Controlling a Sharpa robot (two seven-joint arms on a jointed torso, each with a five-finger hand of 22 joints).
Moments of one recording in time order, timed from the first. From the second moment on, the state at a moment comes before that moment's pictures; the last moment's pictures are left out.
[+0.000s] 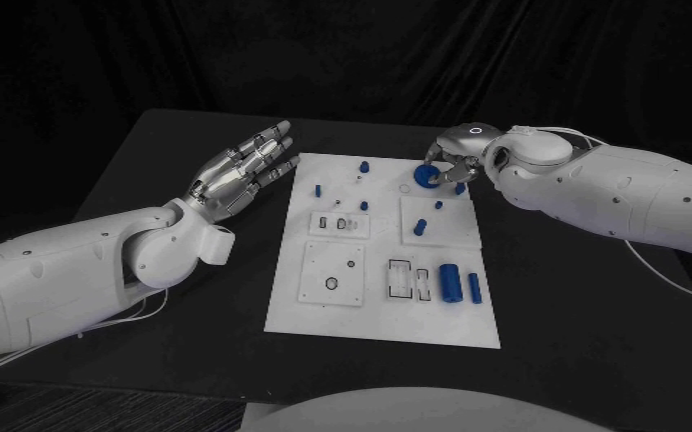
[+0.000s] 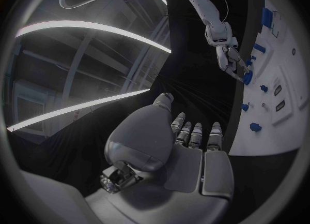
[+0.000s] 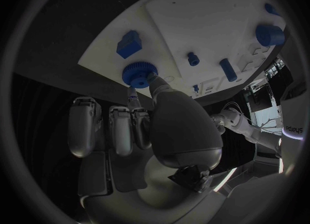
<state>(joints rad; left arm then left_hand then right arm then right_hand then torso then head) 1.19 -0.90 -0.21 1.44 0.02 0.24 0.65 1.41 0.27 -0.15 0.21 0.60 0.25 0.04 0.05 0.03 0.02 0.01 0.01 0.01 0.00 0.03 0.00 0.00 0.16 0.00 0.18 0.01 0.00 1.29 -0.66 -0.21 1.07 -1.67 -0.23 0.03 1.31 -0.05 0.10 0.13 0.17 0.87 0.11 0.08 0.13 1.46 0.01 1.57 1.31 1.47 -0.05 1.57 1.31 0.05 1.45 0.07 1.41 1.31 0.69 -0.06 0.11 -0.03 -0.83</state>
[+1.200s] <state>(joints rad) 1.19 -0.91 -0.21 1.44 0.02 0.25 0.64 1.42 0.28 -0.15 0.21 0.60 0.25 0.04 0.05 0.03 0.02 0.01 0.02 0.01 0.00 0.04 0.00 0.00 0.16 0.00 0.18 0.01 0.00 1.31 -0.69 -0.21 1.16 -1.63 -0.28 0.06 1.35 -0.06 0.19 0.05 0.56 0.91 0.10 0.16 0.18 1.46 0.01 1.57 1.31 1.47 -0.05 1.57 1.31 0.05 1.44 0.06 1.38 1.31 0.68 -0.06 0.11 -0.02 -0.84</state>
